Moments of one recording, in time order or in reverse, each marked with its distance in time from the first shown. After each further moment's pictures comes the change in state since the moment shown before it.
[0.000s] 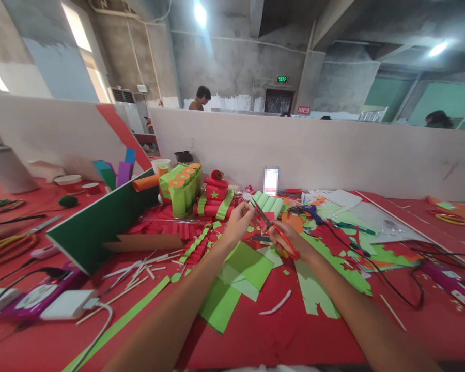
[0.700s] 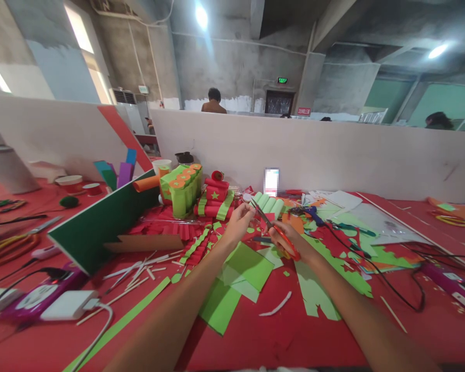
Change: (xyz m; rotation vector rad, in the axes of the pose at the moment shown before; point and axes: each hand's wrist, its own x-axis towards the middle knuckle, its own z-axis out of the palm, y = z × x) left_hand -0.002 0.004 0.000 -0.029 -0.016 -0.039; right_hand -0.001 -0.005 0.001 0.006 0.006 -0.037
